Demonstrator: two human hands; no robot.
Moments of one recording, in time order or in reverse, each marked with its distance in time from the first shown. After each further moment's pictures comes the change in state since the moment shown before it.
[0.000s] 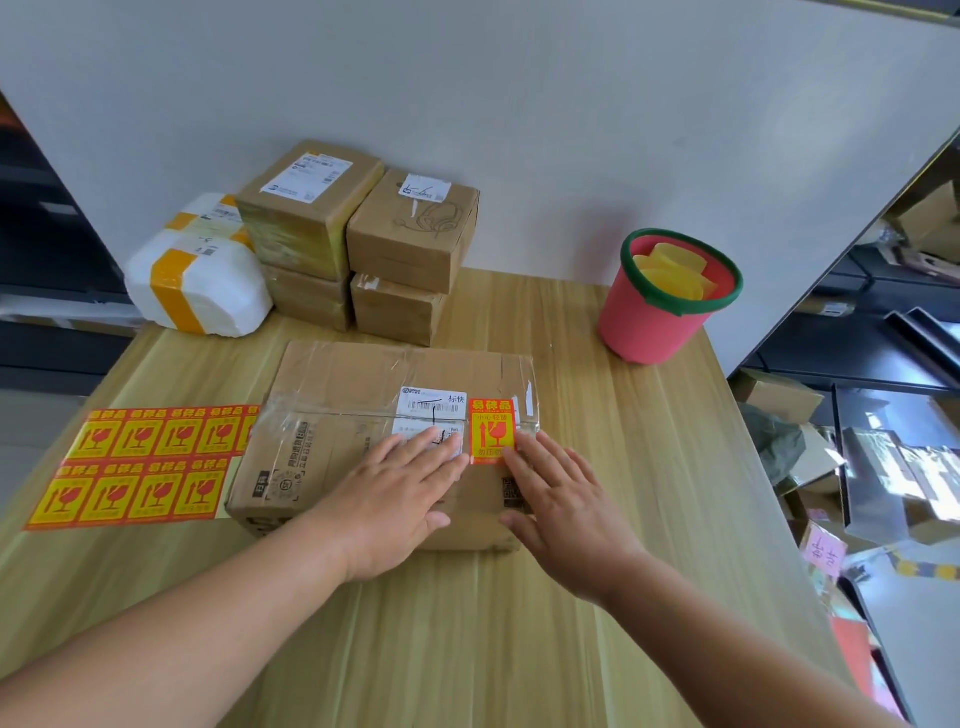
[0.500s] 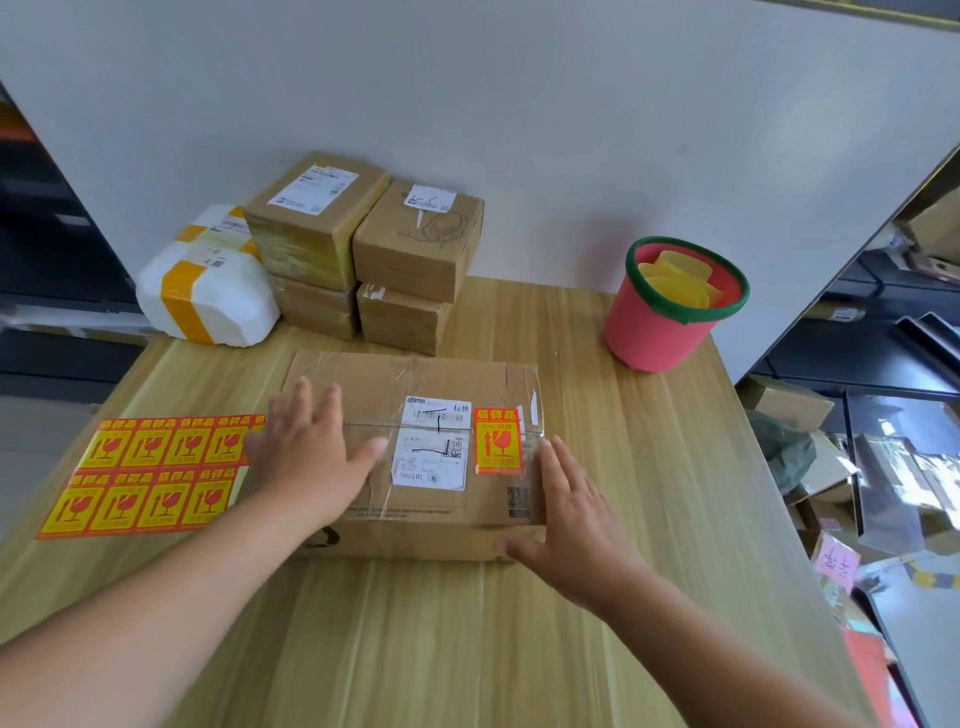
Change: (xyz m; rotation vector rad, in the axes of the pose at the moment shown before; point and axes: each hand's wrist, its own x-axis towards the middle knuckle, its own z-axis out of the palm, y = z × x) left_hand -0.008 -0.046 -0.024 -0.261 0.112 -0.789; right_hand 0.001 -0.003 -0.002 0.360 -0.044 0.212
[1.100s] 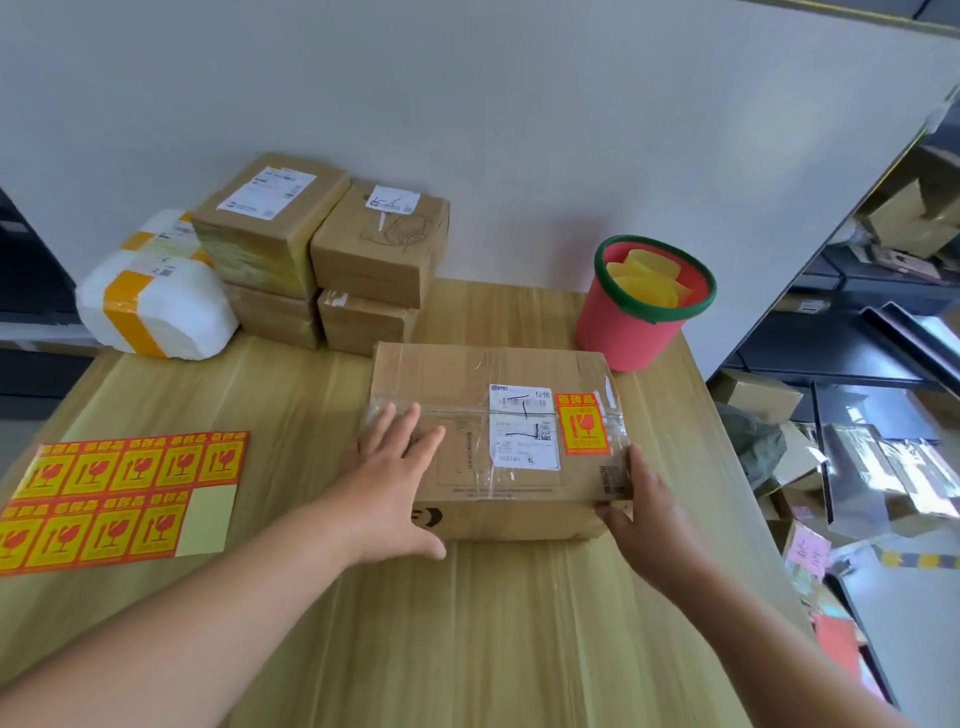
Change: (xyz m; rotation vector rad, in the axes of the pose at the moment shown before) left_hand -0.004 0.067 0.020 0.026 -0.280 0.483; right_hand -0.005 0.084 -0.035 0.145 0.066 0.417
